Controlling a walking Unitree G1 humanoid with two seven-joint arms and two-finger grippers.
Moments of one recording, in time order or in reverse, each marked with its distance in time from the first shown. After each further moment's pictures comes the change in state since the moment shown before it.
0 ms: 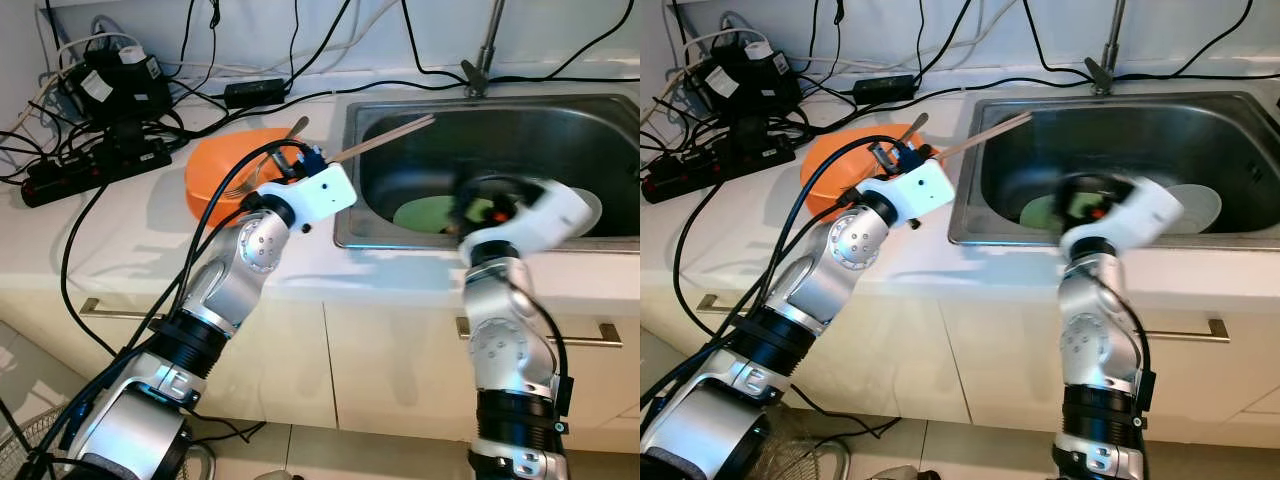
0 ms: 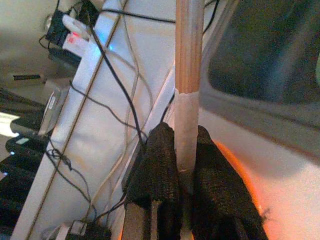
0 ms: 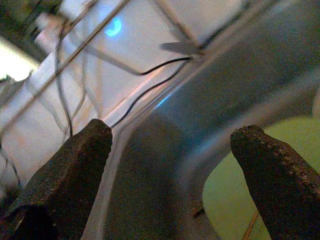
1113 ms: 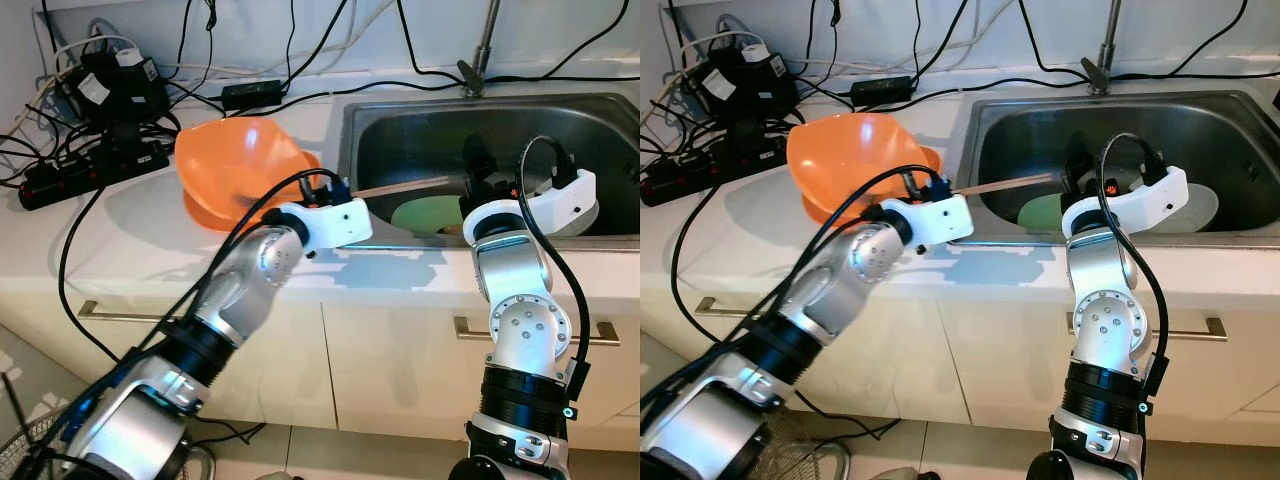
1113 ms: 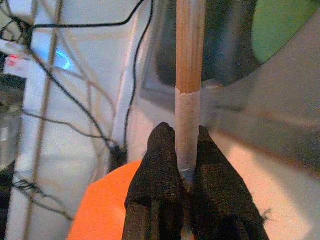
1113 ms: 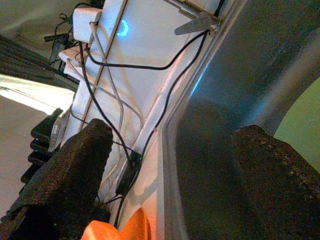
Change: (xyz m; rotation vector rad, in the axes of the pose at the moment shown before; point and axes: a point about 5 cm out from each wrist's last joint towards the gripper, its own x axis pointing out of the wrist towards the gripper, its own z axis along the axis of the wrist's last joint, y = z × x) left arm -0.002 -0.021 0.004 0.161 0.017 -0.181; right arm 0.002 0.030 0.013 0.321 0.119 0.044
